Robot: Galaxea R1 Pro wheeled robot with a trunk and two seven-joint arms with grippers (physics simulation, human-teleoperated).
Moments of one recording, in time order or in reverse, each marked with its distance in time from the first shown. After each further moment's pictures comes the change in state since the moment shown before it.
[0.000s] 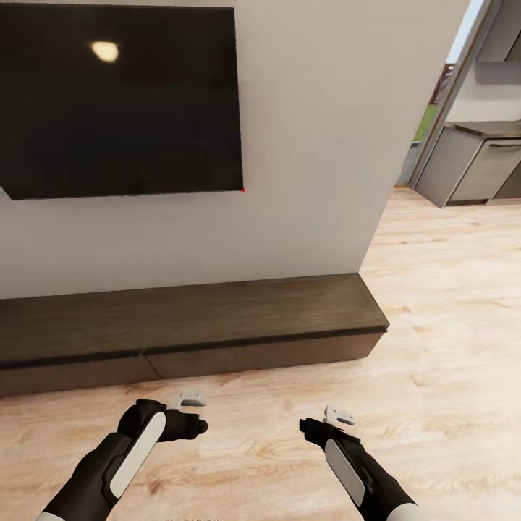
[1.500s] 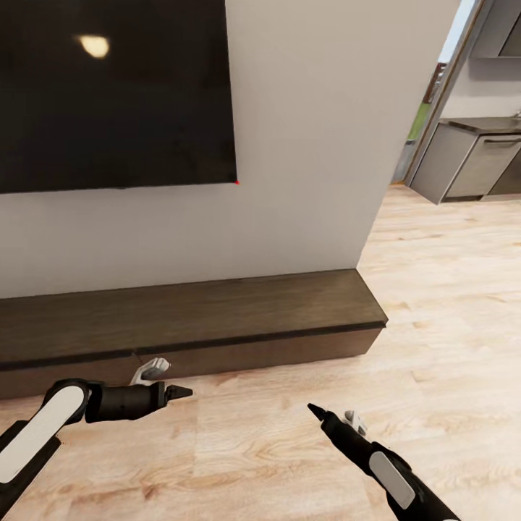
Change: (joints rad) left arm 0.009 0.366 0.015 -0.271 0.887 0.015 -0.007; right arm 0.031 -0.147 -0.061 0.094 -0.466 -0.046 0.629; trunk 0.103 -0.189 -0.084
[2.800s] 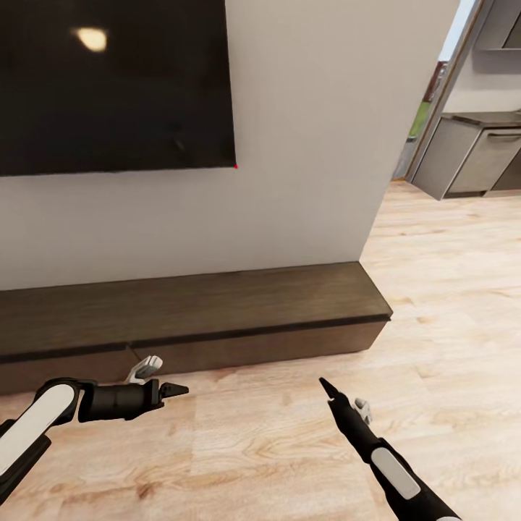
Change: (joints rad) left arm 0.000 0.040 0.002 0.003 0.091 -0.001 -0.003; right arm -0.009 0.002 0.000 0.009 -0.281 -0.151 0.168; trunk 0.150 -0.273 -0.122
